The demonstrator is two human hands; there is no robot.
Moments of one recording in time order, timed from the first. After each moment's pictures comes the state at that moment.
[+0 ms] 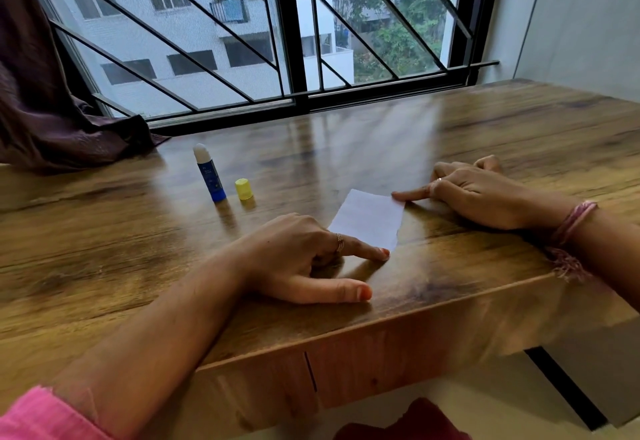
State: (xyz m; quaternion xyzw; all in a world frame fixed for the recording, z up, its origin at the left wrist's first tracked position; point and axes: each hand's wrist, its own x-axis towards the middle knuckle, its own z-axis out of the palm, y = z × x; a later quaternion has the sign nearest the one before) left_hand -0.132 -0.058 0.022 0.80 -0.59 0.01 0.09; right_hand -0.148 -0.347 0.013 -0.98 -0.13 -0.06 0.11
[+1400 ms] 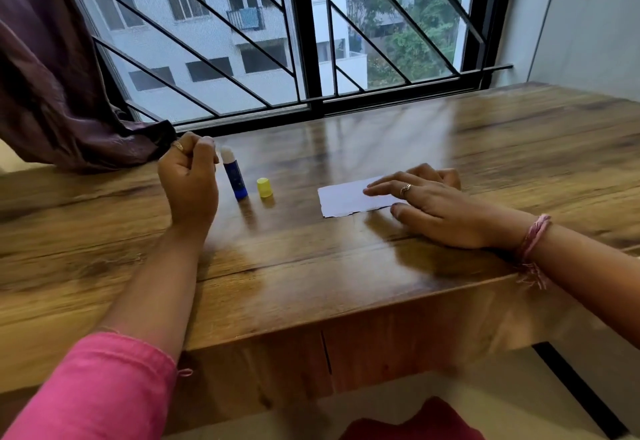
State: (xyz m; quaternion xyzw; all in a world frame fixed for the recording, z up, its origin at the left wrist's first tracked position) left_hand -0.063 0.016 0.028 0.66 -0.22 0.36 0.62; right_hand -0.161 -0.290 0.007 -0.96 -0.22 -0.09 0.17
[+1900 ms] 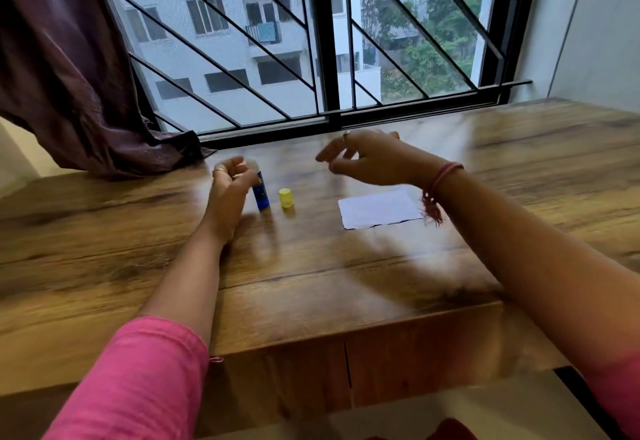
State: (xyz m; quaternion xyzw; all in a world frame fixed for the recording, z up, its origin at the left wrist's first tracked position) left_hand -0.039 0.029 0.014 0.74 -0.09 0.13 0.66; right_hand -0.088 -0.208 0.077 -0.94 -0.22 -0.14 0.20
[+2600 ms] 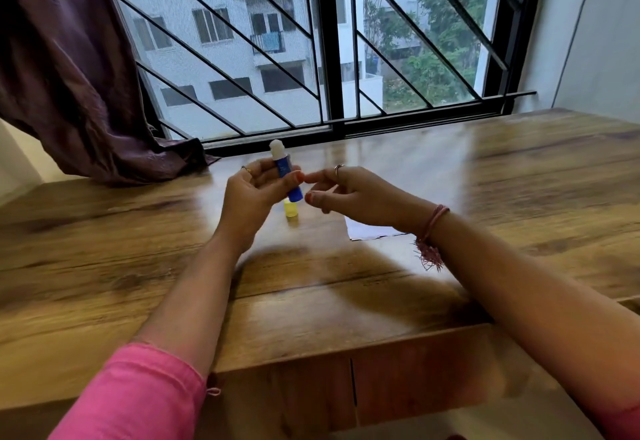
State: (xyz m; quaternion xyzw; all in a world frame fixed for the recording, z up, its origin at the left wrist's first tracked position) left_hand -0.058 0.009 0.021 0.68 -0.22 0.11 0.69; right_hand -0.099 -0.182 0.044 -0.86 -0.26 -0.06 0.43
